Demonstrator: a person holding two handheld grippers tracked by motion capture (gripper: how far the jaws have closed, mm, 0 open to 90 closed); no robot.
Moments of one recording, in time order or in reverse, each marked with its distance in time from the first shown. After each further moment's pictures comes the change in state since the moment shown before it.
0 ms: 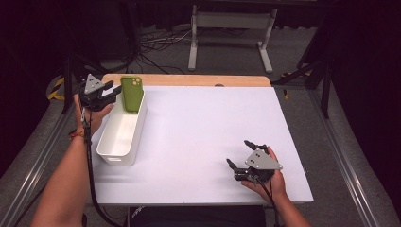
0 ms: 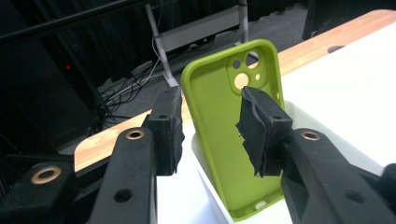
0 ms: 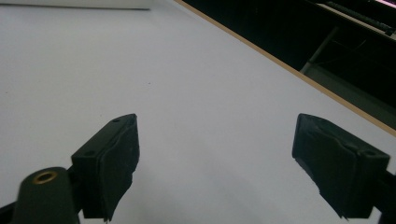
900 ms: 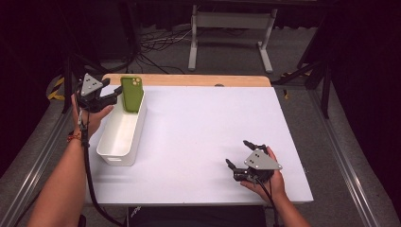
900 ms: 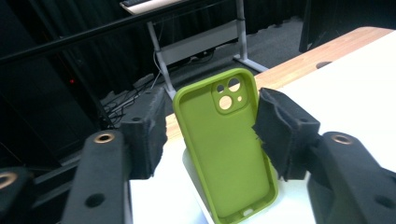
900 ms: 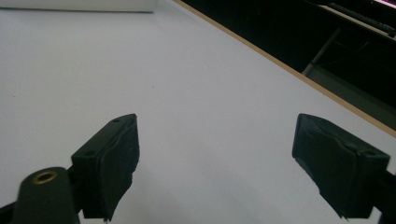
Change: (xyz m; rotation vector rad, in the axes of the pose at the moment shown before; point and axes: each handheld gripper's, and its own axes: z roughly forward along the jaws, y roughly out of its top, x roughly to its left) left arm -0.013 0.012 -0.019 -0.056 0.001 0.010; right arm 0.002 0.003 0.000 -0.004 0.007 0.001
